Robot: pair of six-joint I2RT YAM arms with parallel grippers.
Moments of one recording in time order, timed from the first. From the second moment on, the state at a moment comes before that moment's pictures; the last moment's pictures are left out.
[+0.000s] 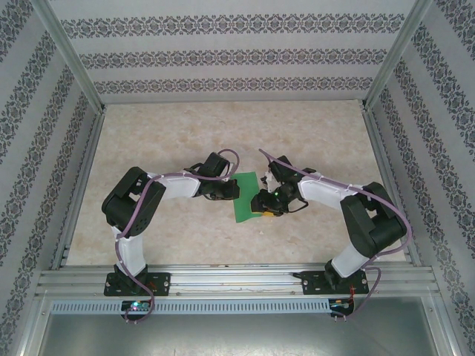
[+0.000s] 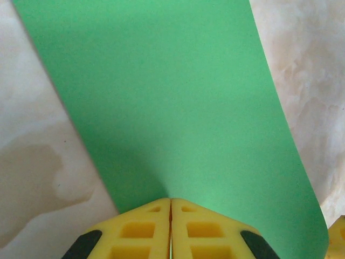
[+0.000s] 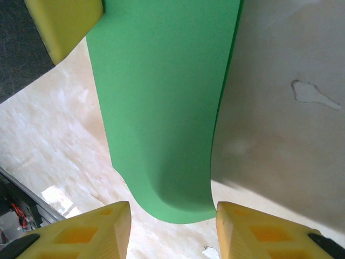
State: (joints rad) left arm -0.58 1.90 1.04 -0.13 0.37 -0.57; right arm 0.50 1.61 0.86 -0.55 -0.55 0.55
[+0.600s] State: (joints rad) left arm -0.58 1.91 1.05 -0.15 0.37 -0.57; right arm 0.50 1.60 0.86 -0.58 -0.54 0.55
